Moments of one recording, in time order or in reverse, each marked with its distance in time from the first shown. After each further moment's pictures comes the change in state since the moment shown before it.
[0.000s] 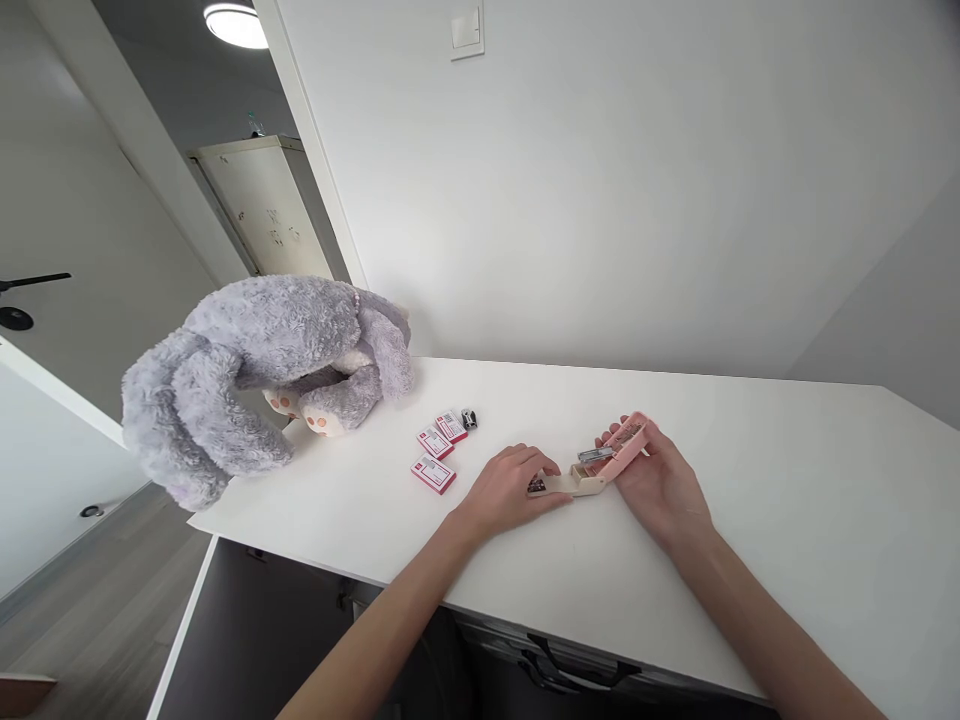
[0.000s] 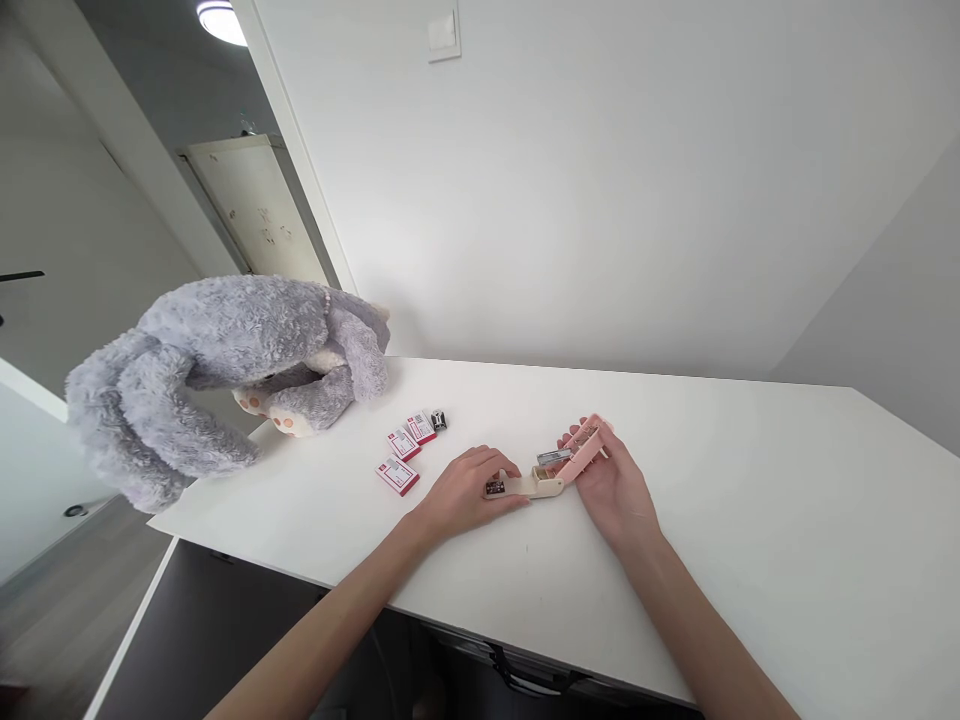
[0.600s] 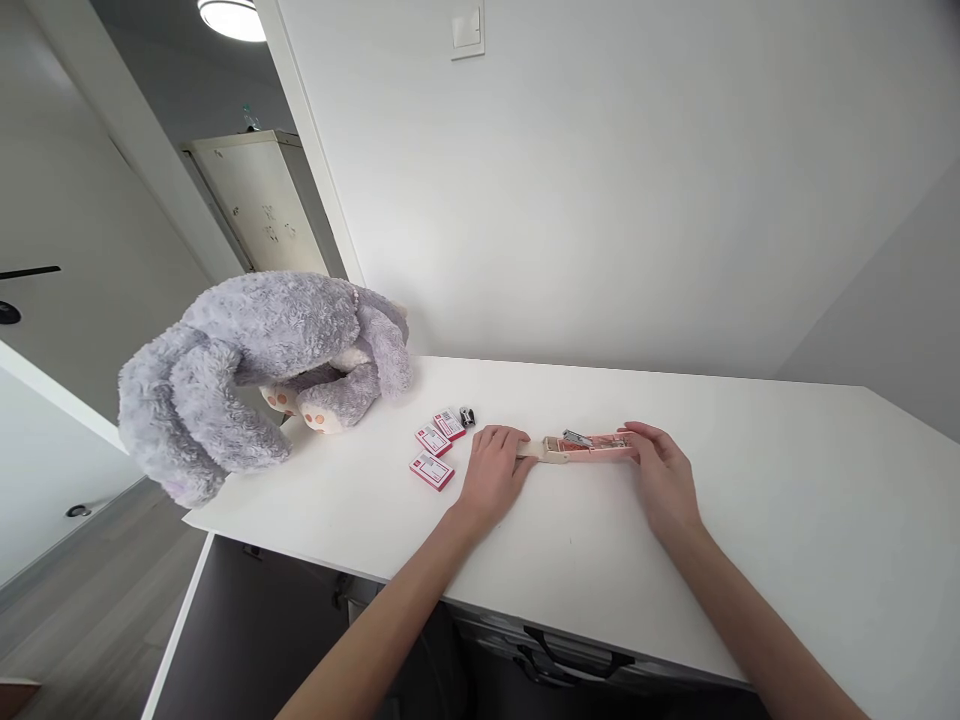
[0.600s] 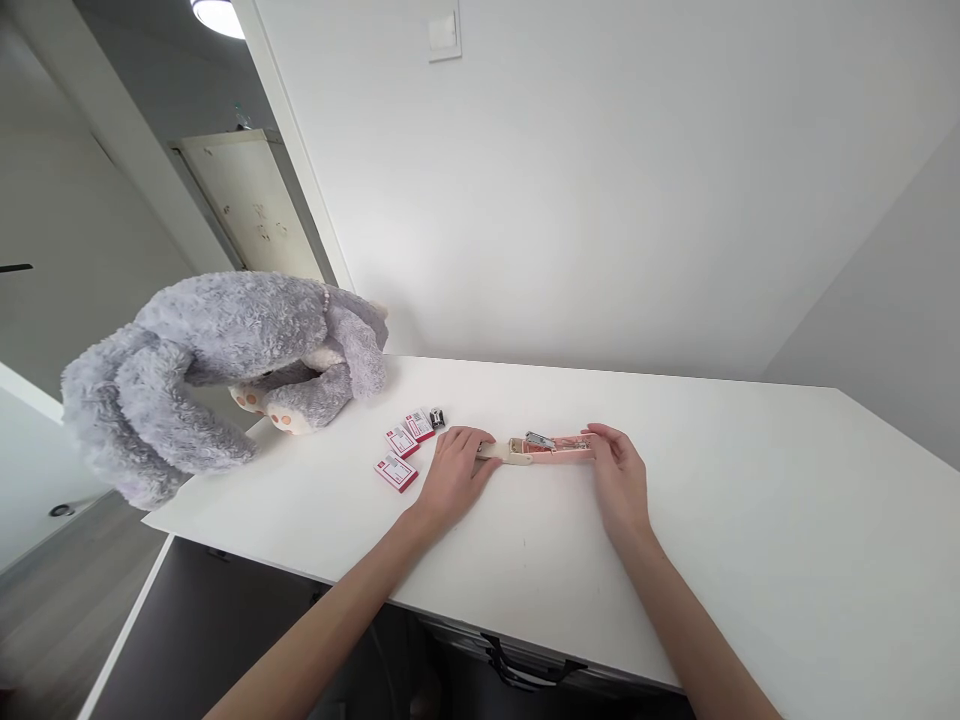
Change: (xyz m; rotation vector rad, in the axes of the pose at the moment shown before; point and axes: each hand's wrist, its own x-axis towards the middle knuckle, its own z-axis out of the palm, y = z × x) left_hand -0.001 -0.015 0.010 0.120 0.211 -0.191; right_hand 0.000 0.003 -0.008 -0.630 0.376 -0.123
